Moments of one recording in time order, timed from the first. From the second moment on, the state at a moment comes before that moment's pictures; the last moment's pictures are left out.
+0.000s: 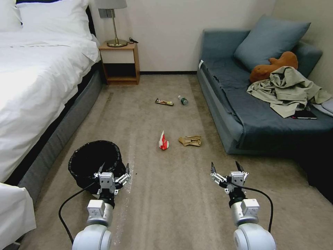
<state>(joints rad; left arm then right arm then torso) 1.55 -1.50 -0.55 -2.00 0.00 0.00 0.00 -1.55 1.50 0.55 2.00 0.00 0.00 0.00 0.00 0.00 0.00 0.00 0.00</state>
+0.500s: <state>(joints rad) 1.54 -1.49 -0.56 -2.00 -0.02 0.01 0.00 -1.55 1.49 0.54 2.00 0.02 -0.02 0.01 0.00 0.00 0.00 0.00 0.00</state>
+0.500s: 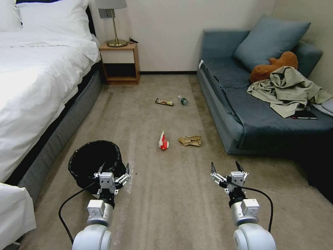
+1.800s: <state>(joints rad) 1.48 -1.16 -0.82 -2.02 -0.48 0.28 -0.17 -1.73 1.19 0.62 2.18 0.39 -0.31 0.22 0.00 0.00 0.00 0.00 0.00</state>
